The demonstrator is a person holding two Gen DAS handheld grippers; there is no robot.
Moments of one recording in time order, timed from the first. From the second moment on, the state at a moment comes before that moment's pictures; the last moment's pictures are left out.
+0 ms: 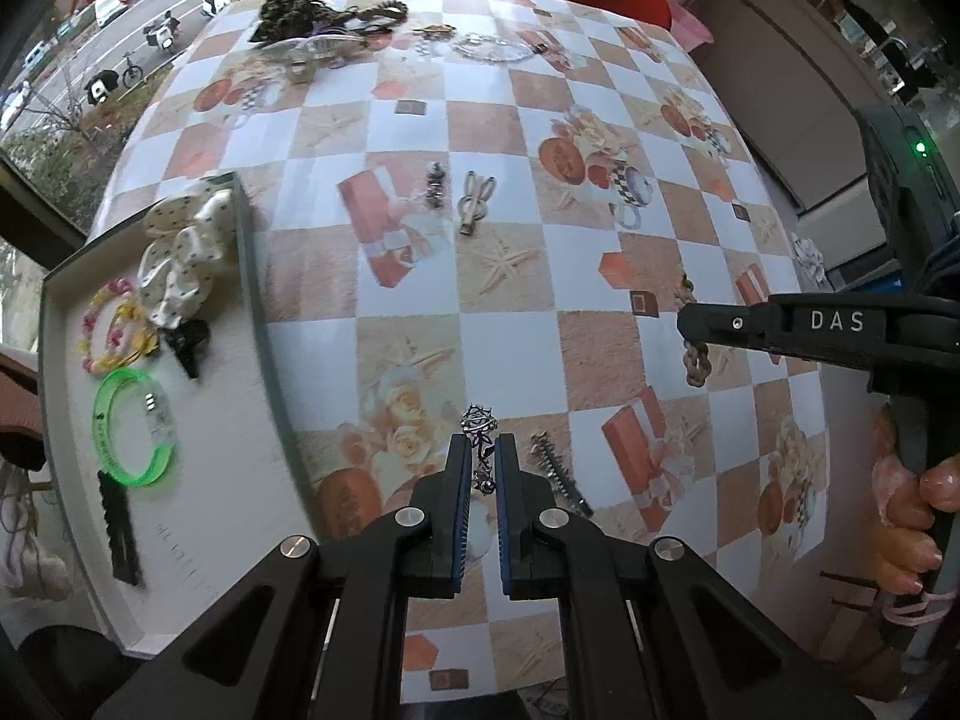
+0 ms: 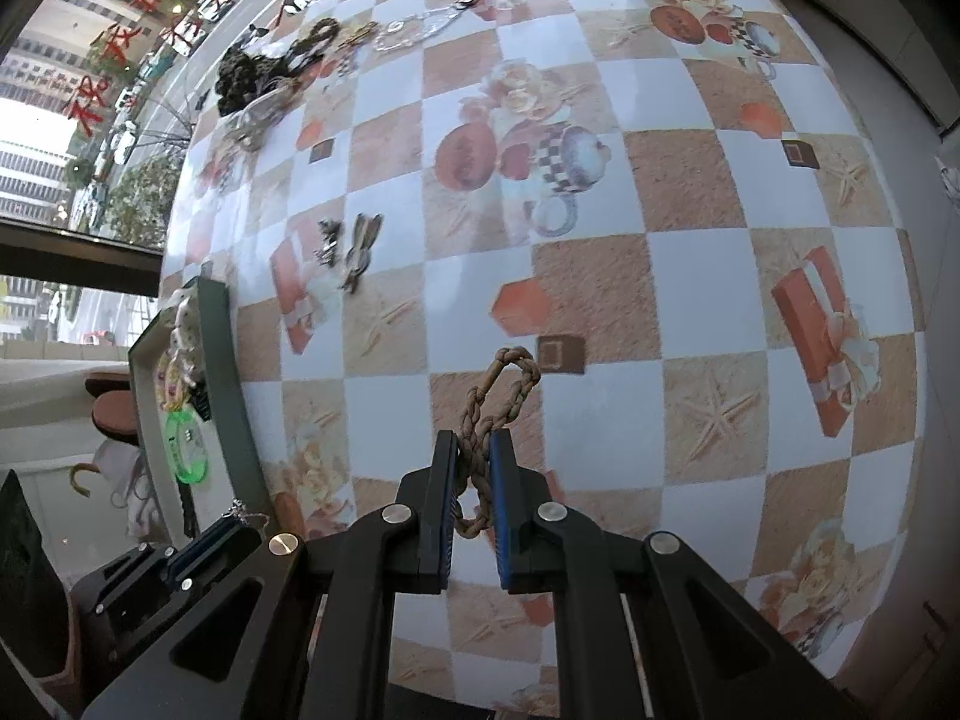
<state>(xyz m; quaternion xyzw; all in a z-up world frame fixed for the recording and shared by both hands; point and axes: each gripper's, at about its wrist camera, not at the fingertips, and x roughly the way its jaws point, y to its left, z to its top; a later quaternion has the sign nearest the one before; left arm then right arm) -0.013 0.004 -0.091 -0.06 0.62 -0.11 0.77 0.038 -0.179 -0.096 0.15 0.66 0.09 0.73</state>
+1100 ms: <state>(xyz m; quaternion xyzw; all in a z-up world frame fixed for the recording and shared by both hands) -0.081 0.175 -0.116 -0.14 0.62 0.03 0.77 0.019 0.046 -0.084 0.01 0.67 0.26 0.70</state>
